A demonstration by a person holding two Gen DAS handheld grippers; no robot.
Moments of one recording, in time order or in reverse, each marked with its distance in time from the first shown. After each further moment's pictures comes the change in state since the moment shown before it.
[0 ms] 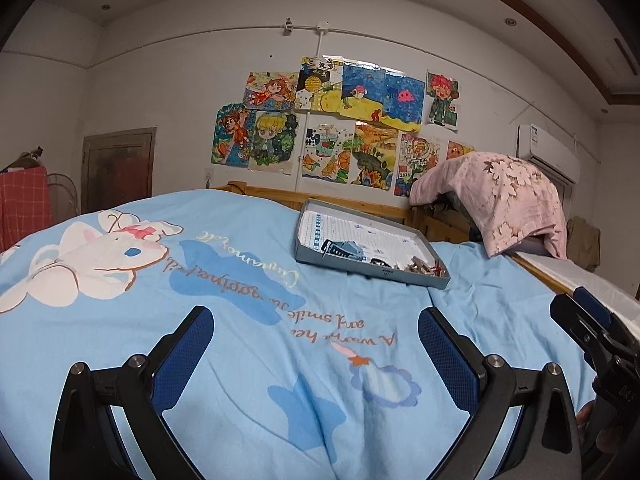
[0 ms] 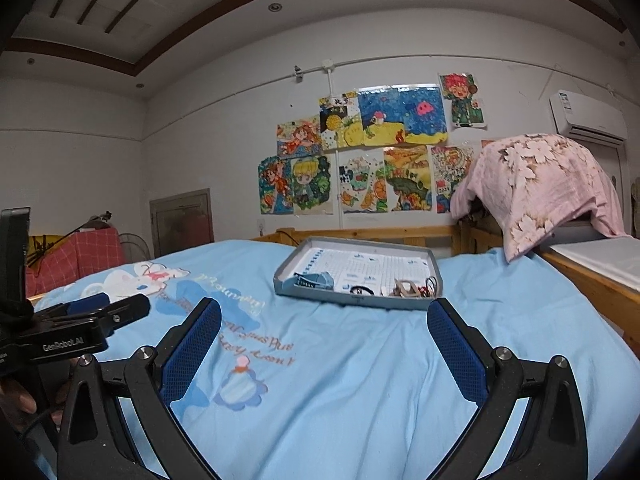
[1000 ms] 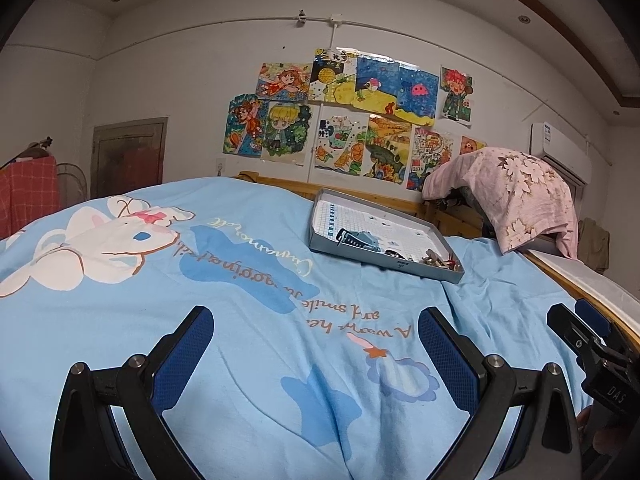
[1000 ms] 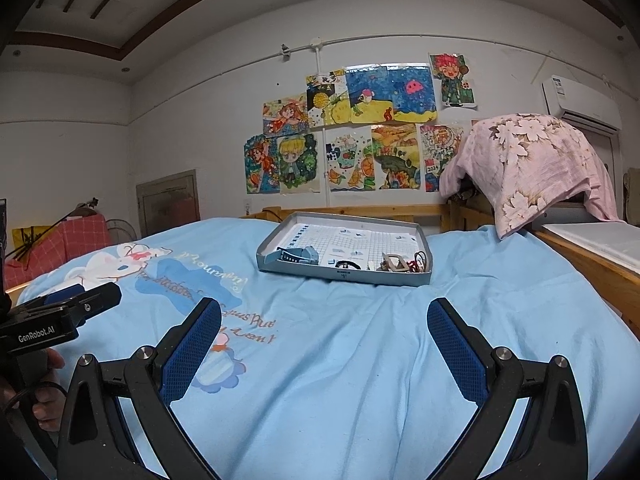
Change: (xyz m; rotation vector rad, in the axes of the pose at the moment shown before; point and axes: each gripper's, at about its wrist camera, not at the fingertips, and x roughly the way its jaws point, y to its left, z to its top) left arm 0.009 0.002 -0.005 -0.020 0.027 0.046; right arm 0.020 -0.004 -0.013 0.004 0.072 -0.046
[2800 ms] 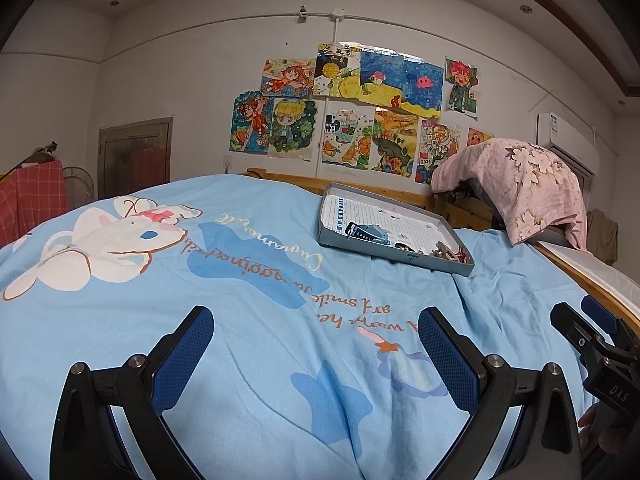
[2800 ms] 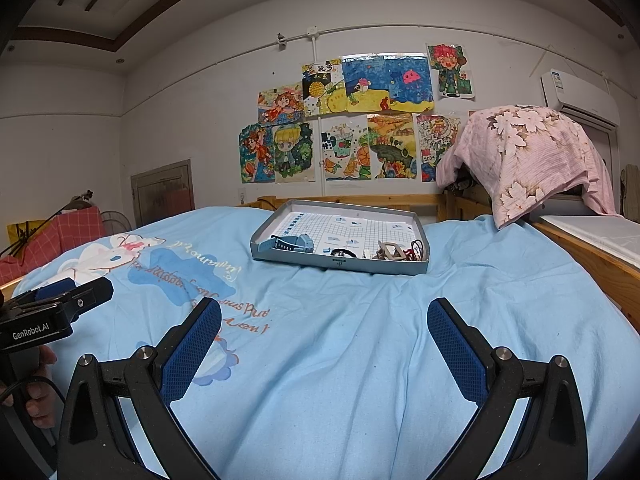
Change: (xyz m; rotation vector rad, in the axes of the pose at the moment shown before) left arm 0.003 0.001 0.000 -0.003 0.017 0.023; right arm 0.007 0.005 -0.005 -0.003 0.036 -0.021
